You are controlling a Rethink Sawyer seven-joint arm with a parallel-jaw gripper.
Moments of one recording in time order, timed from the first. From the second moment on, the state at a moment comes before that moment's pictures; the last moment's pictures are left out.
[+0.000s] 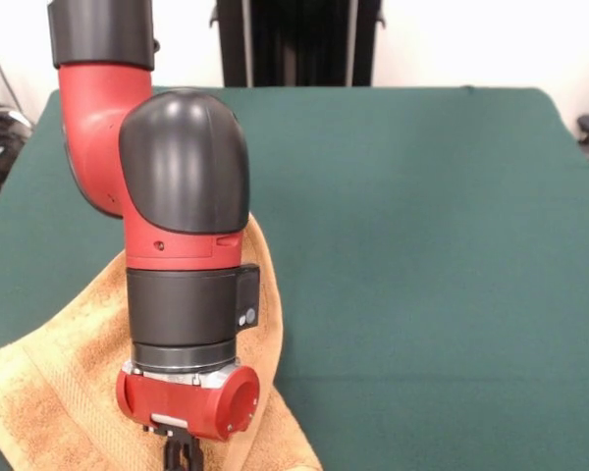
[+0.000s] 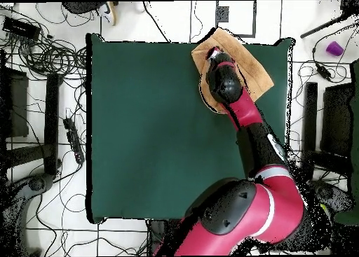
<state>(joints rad) -0.47 -0.08 0.36 1.12 0.36 -0.07 1.36</state>
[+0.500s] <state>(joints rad) -0.48 -0.07 0.37 1.12 0.36 -0.07 1.36</state>
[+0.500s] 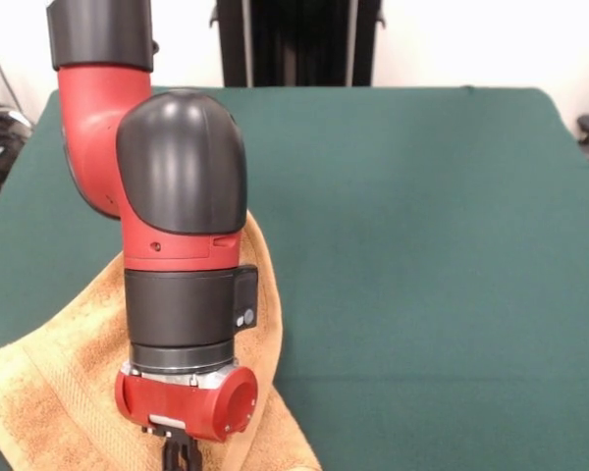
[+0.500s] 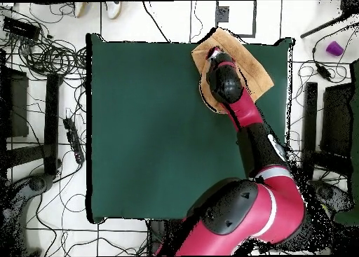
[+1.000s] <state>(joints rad) -0.51 -0.09 0.40 1.19 0.24 -0.18 1.38</state>
